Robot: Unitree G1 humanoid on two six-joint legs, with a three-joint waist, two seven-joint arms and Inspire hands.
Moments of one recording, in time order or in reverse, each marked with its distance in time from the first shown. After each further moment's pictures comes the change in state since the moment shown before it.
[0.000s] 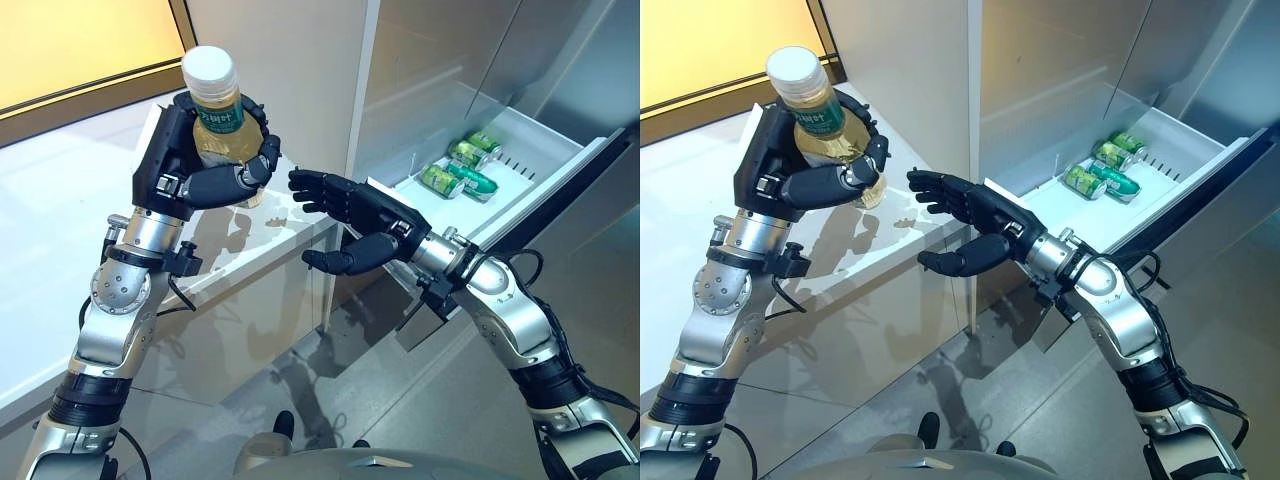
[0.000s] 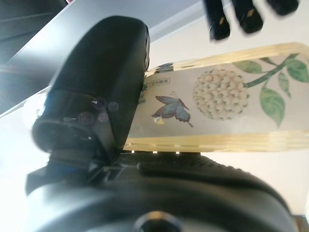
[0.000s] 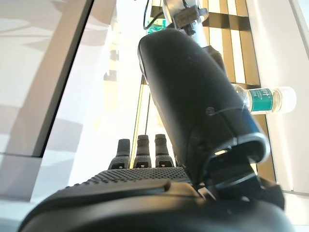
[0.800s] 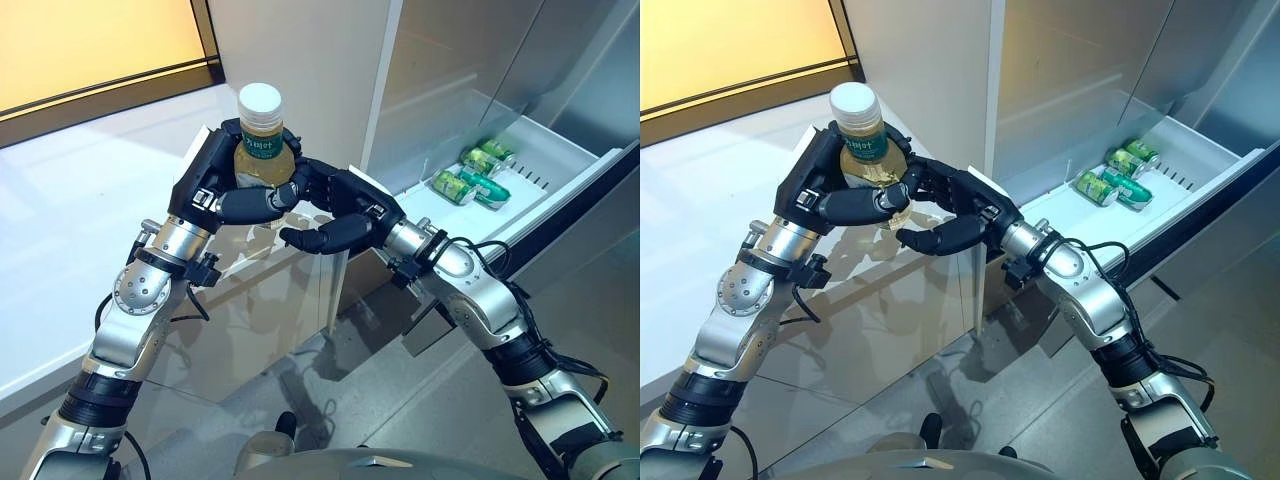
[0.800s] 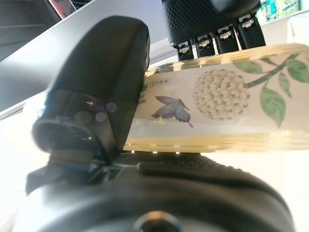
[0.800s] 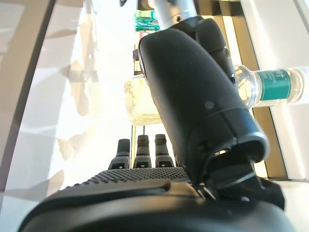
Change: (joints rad) left arm -0.008 -0.002 -0.081 0.000 -0.006 0.054 -0.061; right arm -0.123 0.081 0.087 0.091 0.092 0.076 -0.165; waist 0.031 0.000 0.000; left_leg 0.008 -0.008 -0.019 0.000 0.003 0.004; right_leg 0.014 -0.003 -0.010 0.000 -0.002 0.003
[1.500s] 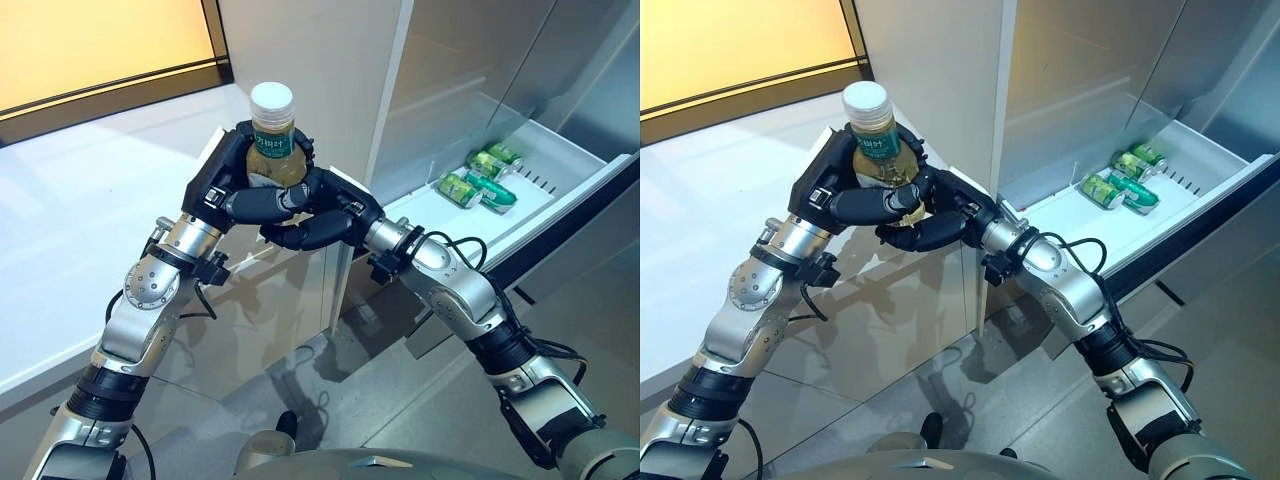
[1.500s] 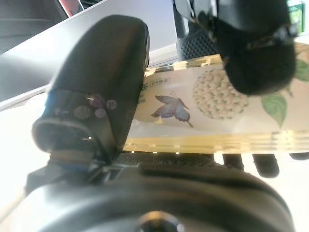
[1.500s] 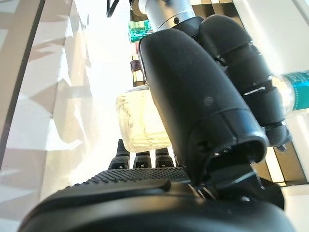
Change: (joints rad) left arm -0.030 -0.010 -0.040 0.000 -0.071 0.051 -0.022; right arm -0.068 0.061 0.066 0.043 0.043 0.045 -0.057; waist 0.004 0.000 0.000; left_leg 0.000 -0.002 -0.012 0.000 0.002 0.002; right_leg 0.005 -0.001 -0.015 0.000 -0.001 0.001
